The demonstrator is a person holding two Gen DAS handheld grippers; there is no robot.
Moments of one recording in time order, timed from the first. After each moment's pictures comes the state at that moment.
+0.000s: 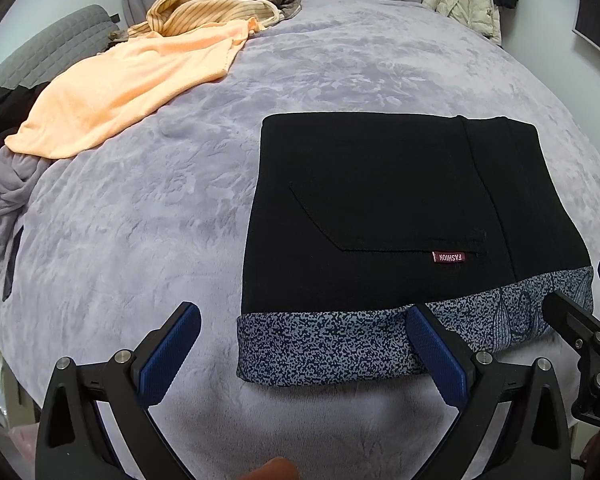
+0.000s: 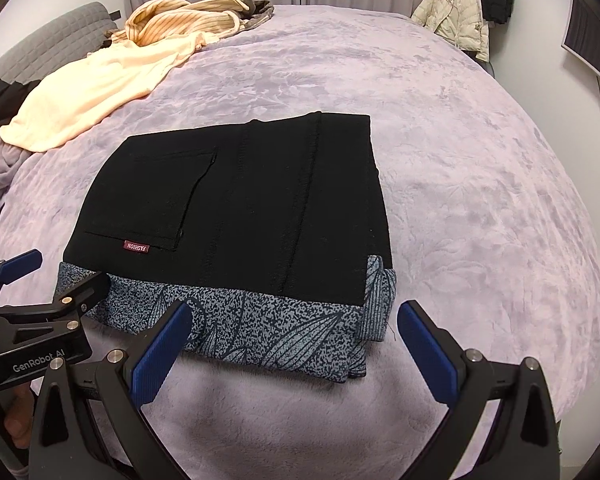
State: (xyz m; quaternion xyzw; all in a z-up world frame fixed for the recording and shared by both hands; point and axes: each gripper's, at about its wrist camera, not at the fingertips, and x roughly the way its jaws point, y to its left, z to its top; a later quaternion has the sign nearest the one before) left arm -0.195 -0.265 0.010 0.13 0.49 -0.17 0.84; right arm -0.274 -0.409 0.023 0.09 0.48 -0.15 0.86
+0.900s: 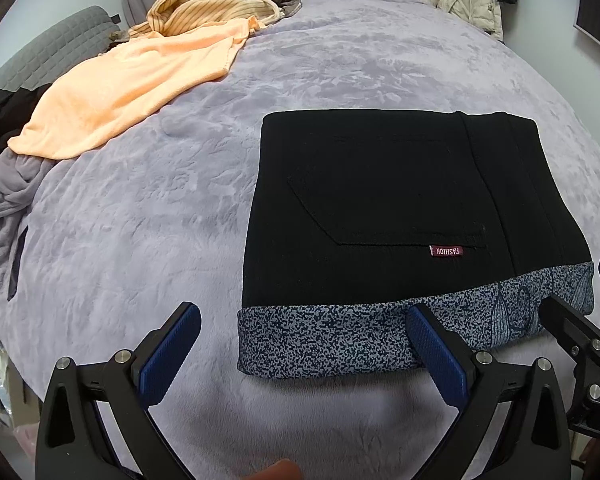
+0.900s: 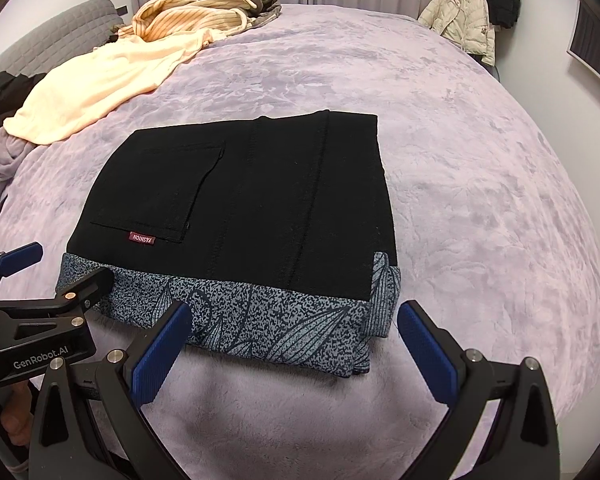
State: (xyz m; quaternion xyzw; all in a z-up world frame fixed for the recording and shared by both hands) left arm -0.198 -0.266 0.011 0.14 0.50 -0.16 0.84; right arm -0.273 -0.408 0.022 0.09 0.48 -0.13 0.86
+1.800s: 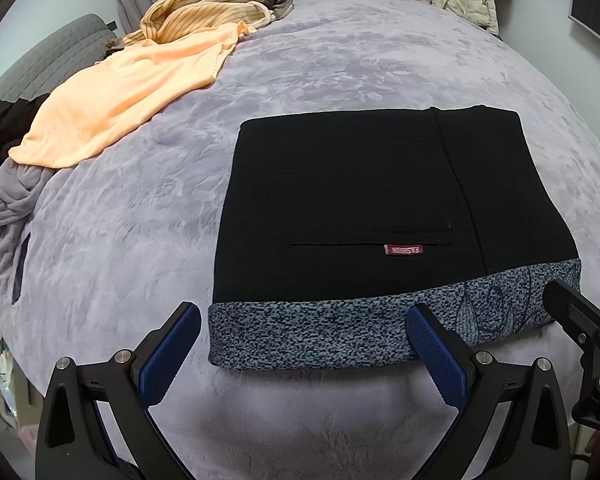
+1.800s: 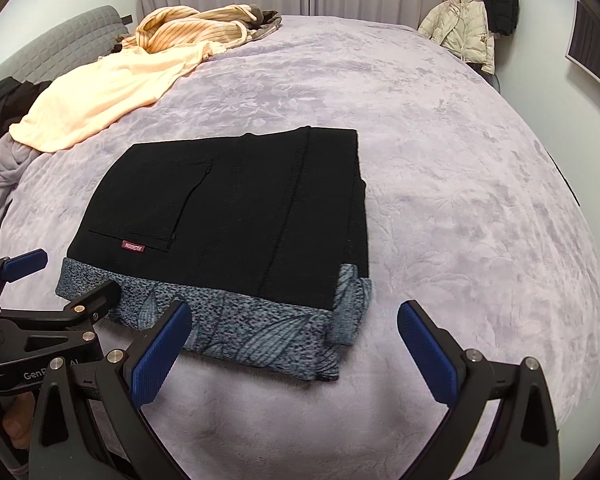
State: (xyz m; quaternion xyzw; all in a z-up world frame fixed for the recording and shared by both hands) left arm -0.212 -0.293 0.019 0.15 0.49 -0.16 0.84; right arm -0.285 -0.431 0.030 0.08 0.46 -0.12 0.87
